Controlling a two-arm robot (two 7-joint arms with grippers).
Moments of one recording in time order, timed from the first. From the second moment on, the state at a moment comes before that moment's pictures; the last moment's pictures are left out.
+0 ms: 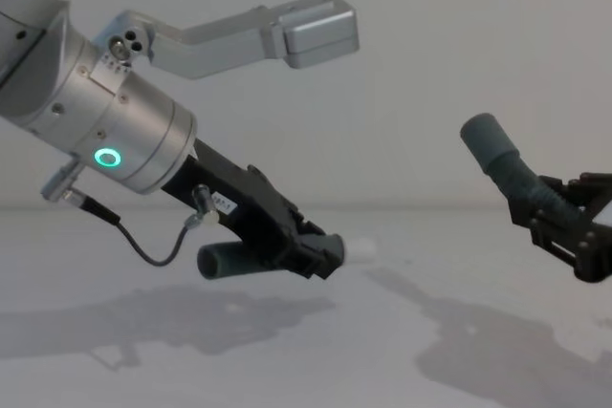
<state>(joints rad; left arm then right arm) -0.76 0.50 0.80 -1.52 -0.09 0.53 -0.75 0.06 0.42 -0.24 -1.67 0.03 -0.08 0.36</state>
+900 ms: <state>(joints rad) -0.73 0.55 0.76 -1.58 -0.09 0.37 -0.75 0.14 0.51 -0.28 -1.40 -0.11 -0.76 0.41</state>
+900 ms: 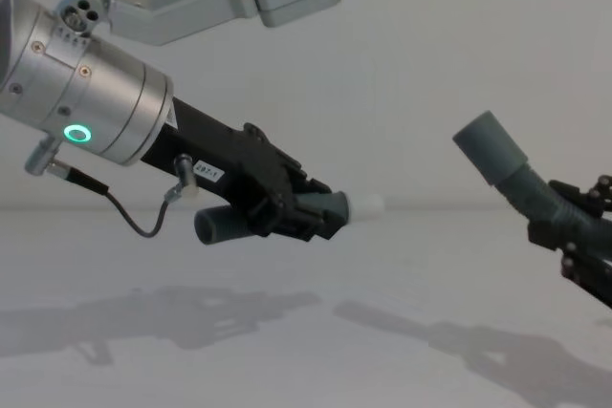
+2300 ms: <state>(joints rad) -0.79 0.54 0.80 -1.55 -0.17 0.22 -0.89 0.09 0.80 -0.23 -1.64 -0.31 -0.64 0.46</state>
